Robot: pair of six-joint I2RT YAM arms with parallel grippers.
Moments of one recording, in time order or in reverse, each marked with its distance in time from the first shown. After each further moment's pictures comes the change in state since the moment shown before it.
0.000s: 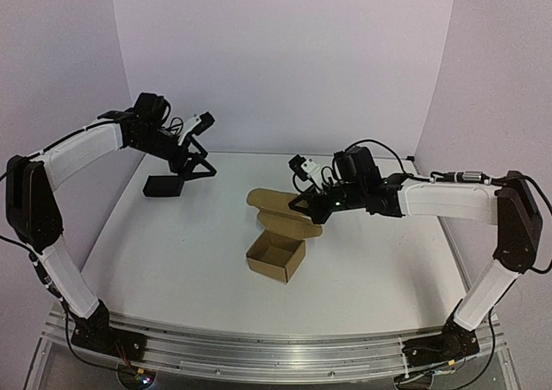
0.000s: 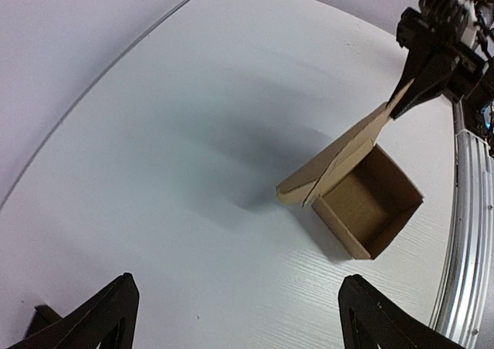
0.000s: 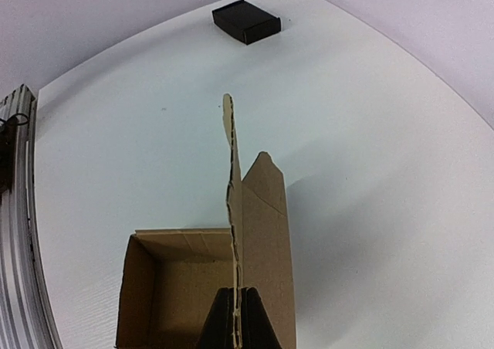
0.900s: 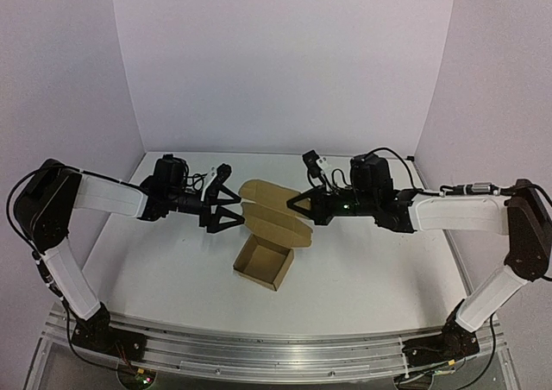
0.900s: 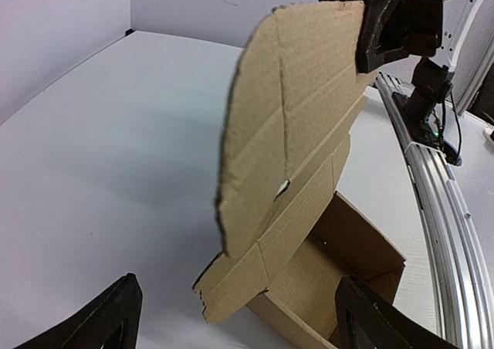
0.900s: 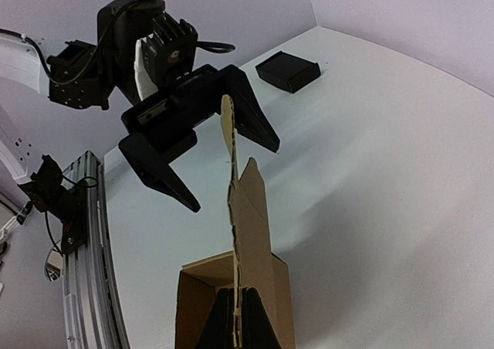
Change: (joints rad) left arm -0.107 -0.007 -0.730 1.072 0.242 -0.295; right arm -0.002 -0.097 -0.189 0.312 -0.134 0.293
